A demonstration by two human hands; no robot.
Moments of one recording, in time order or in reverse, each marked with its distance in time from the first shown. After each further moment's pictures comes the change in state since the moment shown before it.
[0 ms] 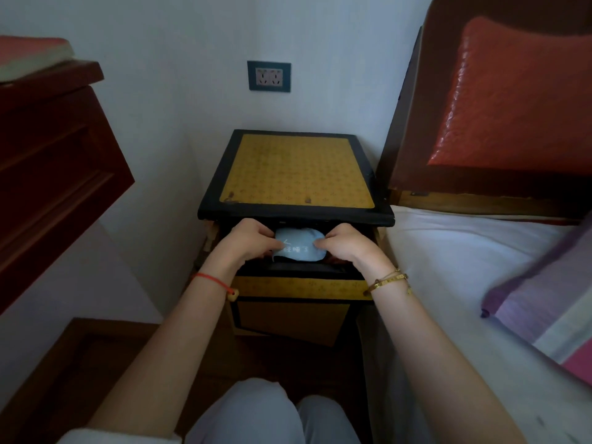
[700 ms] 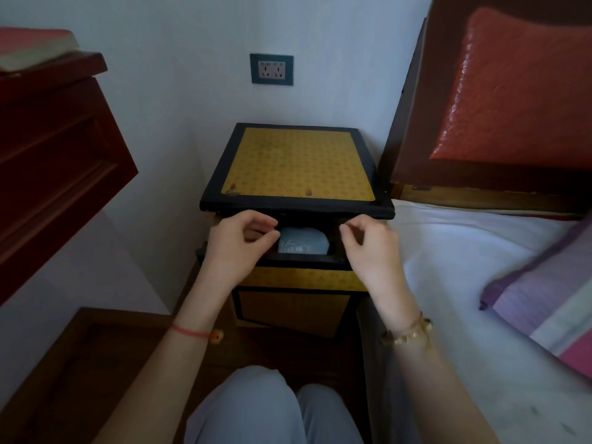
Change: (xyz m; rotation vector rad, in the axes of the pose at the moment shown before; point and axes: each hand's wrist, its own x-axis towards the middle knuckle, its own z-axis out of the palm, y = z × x) left_hand -0.059 -0.025 0.004 -0.035 0.352 0.413; right_hand -0.055 0.033 0.002 -0.143 0.644 -0.399
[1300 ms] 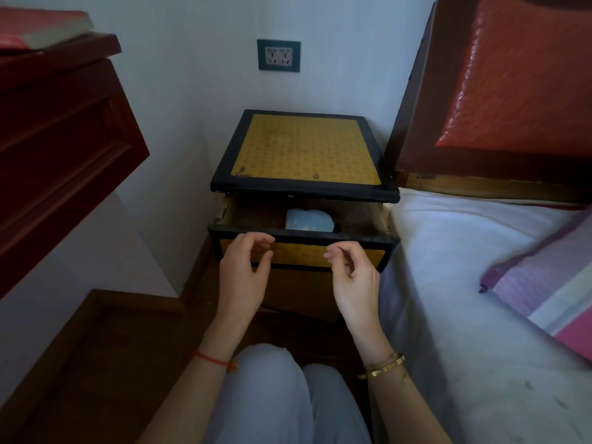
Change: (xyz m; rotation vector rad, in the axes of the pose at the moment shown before) left_hand -0.057 -0.043 0.037 0.053 0.206 0.119; right_hand -0.078 0.013 0.046 0.486 0.074 0.038
